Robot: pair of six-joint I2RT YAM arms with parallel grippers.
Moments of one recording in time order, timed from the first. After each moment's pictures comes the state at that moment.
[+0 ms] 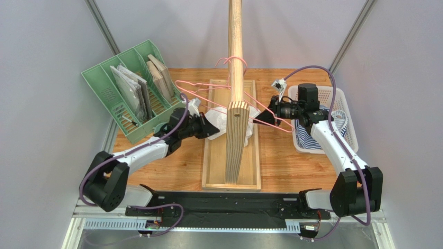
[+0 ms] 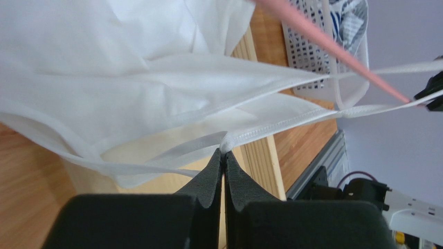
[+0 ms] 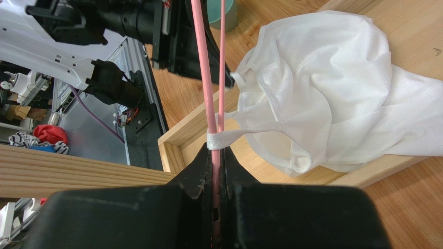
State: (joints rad) left arm -0.51 1.34 0.67 0.23 0.35 -0.75; right arm 0.15 1.31 1.03 -0.31 -1.09 0.04
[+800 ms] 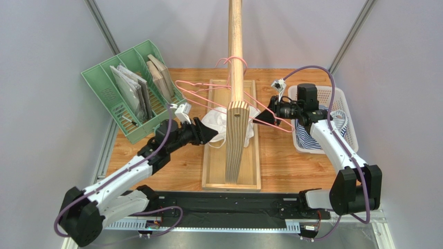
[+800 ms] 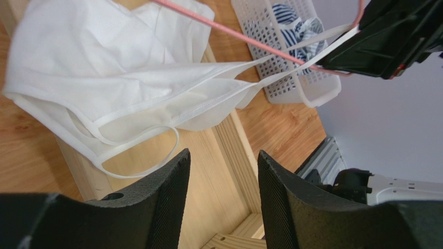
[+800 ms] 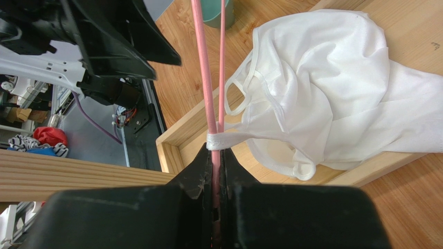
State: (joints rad) left arm -0.63 1.03 0.57 0.18 0.20 -0.73; right arm 0.15 1.32 1.03 -0.31 -1.08 0.05
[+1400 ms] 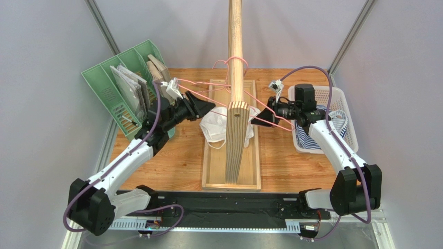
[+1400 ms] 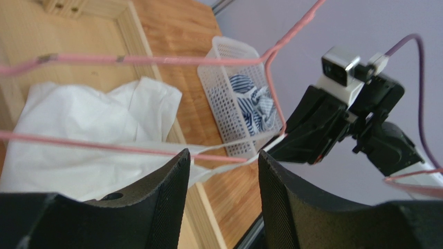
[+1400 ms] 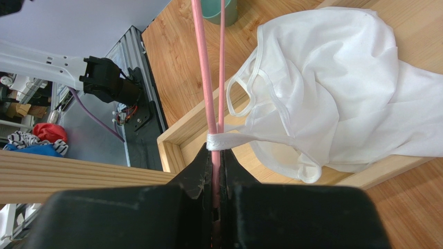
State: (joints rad) left arm -0.45 1.09 0.76 0.23 0.32 -0.86; right arm 0.18 1.32 1.03 -0.31 -1.06 0.05
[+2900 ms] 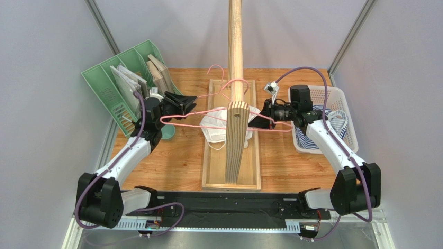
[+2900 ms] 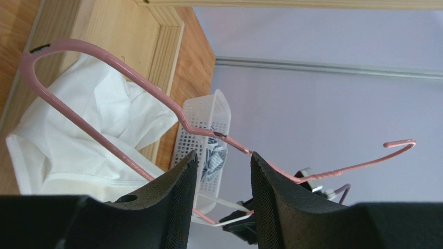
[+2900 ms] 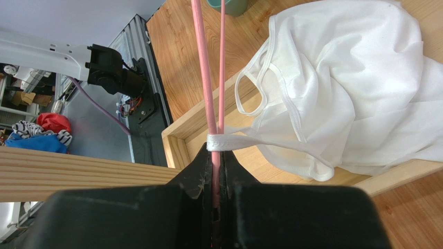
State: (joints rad) left arm -0.23 1.18 0.72 0.27 0.30 -1.41; right arm 0.22 1.33 1.03 -0.33 -1.06 0.03
